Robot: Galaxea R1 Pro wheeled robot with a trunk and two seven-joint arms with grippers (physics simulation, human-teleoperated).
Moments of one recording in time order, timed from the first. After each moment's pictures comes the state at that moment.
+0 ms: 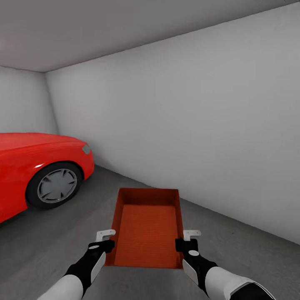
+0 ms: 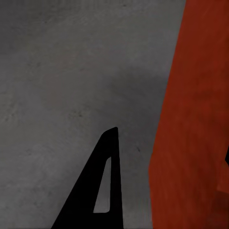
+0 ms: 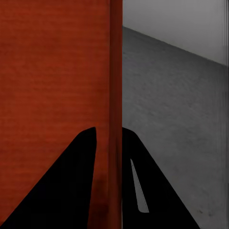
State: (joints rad) left arm -0.60 -0.08 0.08 -0.40 0.02 0.17 0.24; right arm -0.72 0.13 0.33 -0.08 -0.27 -0.20 -0.23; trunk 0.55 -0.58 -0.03
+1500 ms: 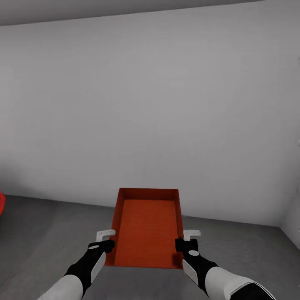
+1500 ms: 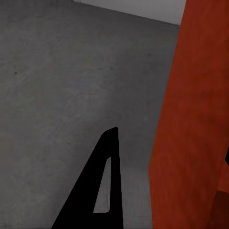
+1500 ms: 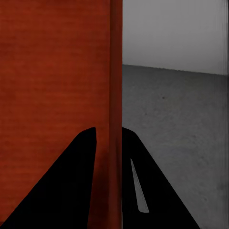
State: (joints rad) left arm -0.60 -0.08 0.08 -0.40 0.02 0.17 0.24; right arm -0.72 0.13 0.33 -0.08 -0.27 -0.20 -0.23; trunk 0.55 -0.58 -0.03
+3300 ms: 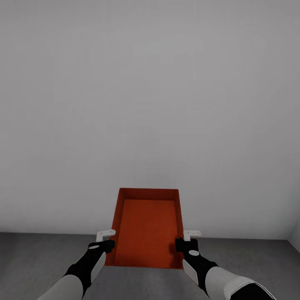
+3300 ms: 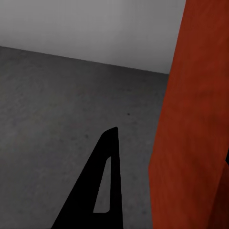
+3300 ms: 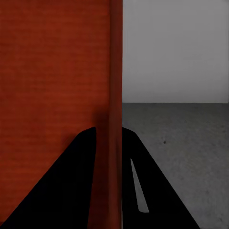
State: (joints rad) left arm -0.60 -0.08 0.08 -0.40 0.02 0.17 0.24; right arm -0.72 0.13 0.32 -0.08 -0.27 -0.19 -0.23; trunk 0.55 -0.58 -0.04
